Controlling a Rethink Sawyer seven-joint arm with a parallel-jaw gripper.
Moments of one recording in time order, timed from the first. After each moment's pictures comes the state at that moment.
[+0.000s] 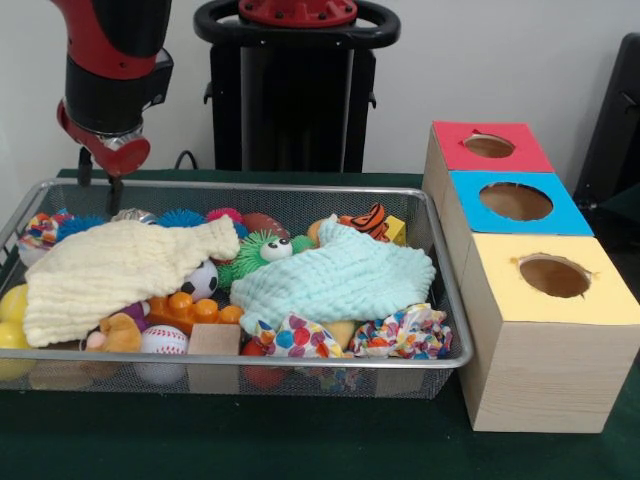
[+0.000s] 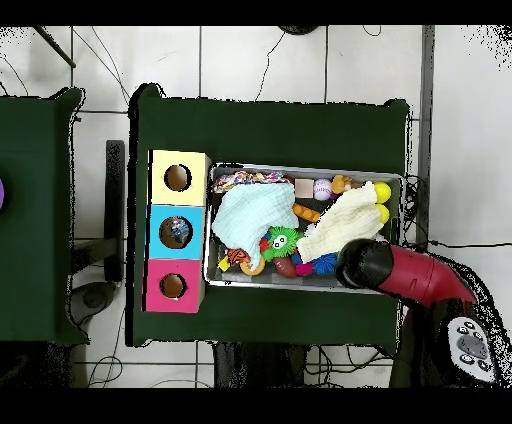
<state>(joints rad) -0.45 -0.53 -0.23 1.59 -0.28 0.52 2.15</state>
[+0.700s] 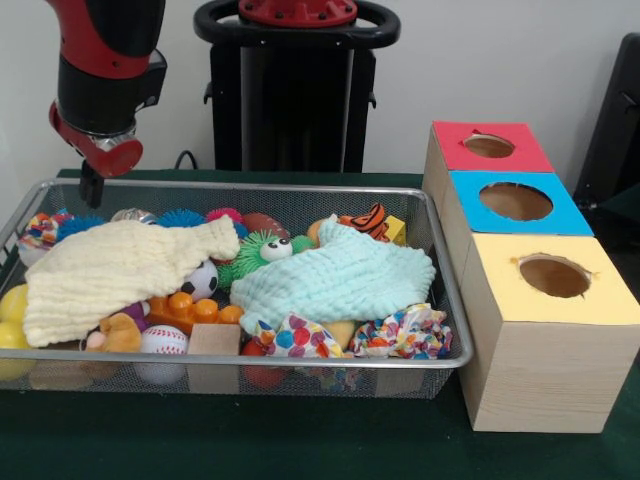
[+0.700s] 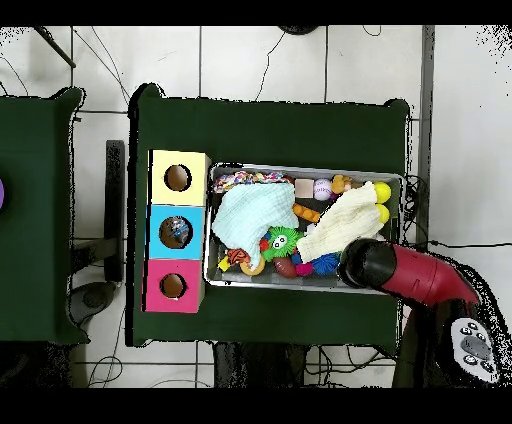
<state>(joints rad) -0.46 -0.53 -0.23 1.59 -0.28 0.50 2.15</state>
